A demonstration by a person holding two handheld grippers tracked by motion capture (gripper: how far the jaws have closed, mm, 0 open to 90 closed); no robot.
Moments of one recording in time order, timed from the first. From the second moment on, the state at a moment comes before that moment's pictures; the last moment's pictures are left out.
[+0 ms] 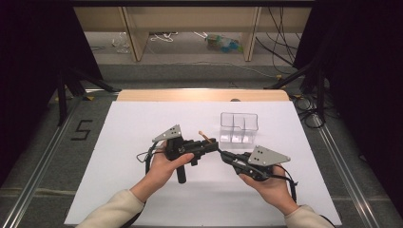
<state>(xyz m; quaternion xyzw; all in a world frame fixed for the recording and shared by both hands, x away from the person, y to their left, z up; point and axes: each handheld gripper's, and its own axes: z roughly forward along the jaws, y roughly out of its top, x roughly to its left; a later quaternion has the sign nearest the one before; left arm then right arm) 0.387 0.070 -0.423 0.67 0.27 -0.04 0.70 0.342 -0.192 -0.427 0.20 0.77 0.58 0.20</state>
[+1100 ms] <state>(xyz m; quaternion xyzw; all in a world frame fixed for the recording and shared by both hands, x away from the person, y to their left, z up) 0.363 0.052 -0.400 0.78 0.23 0.12 0.57 0.345 -0.183 -0.436 0.22 0.79 0.54 0.19</state>
